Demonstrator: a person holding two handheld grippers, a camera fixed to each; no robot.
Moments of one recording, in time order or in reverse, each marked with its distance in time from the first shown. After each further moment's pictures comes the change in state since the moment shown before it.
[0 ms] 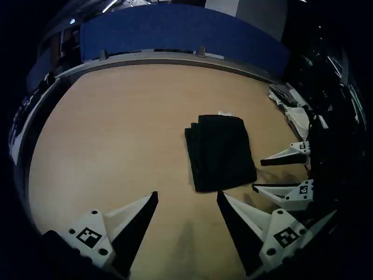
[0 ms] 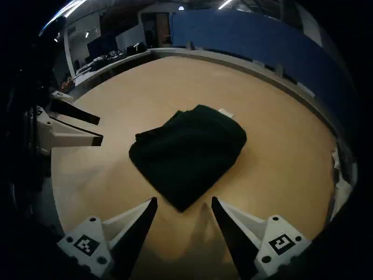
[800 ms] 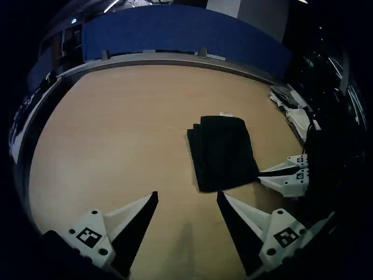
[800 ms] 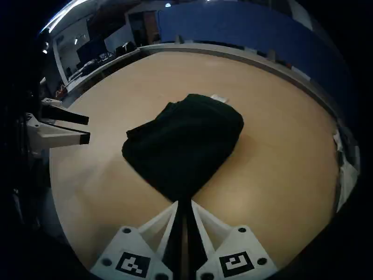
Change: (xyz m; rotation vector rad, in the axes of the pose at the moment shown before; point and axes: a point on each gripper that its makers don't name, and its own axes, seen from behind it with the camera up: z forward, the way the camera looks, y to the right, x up) left arm 0.001 -0.005 -0.003 0.005 0.006 -0.007; right arm -0.009 -0.003 0.007 0.004 -0.025 0.099
